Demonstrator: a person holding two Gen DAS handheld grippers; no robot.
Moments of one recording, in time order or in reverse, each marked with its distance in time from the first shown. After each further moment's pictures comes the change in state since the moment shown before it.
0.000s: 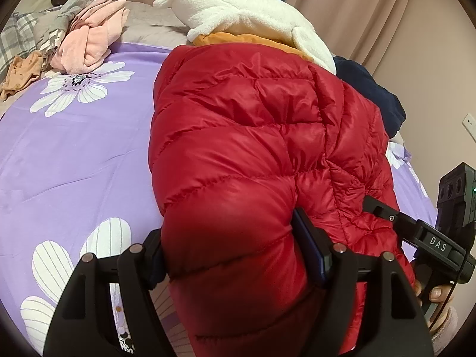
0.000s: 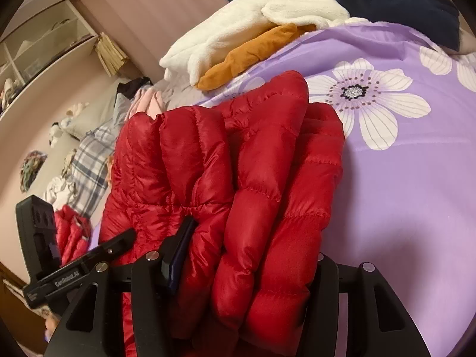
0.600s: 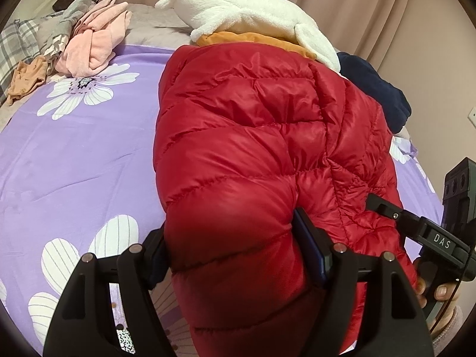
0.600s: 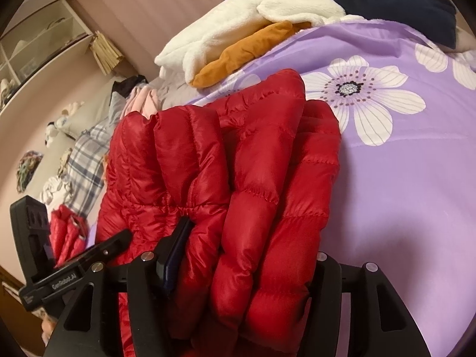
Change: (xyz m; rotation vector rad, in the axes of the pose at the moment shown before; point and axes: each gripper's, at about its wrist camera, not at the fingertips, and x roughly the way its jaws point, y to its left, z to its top) left arm -0.005 -0.006 -0.003 0.021 0.007 0.051; right arm 0.001 -0.002 -0.001 0.012 0.006 -0.022
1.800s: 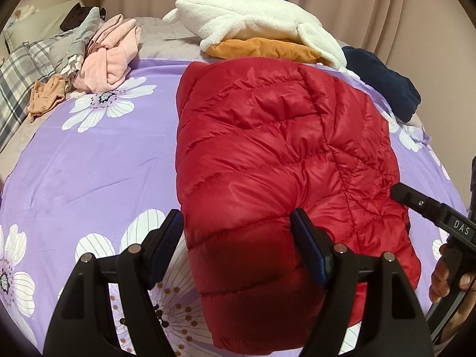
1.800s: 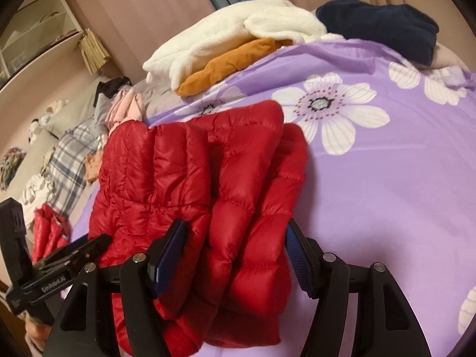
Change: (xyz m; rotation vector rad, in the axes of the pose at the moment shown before) left arm -0.026 -0.008 -0.008 0.061 -0.012 0.120; right arm -0.034 0.010 -0.003 -0.038 -0.059 -0.145
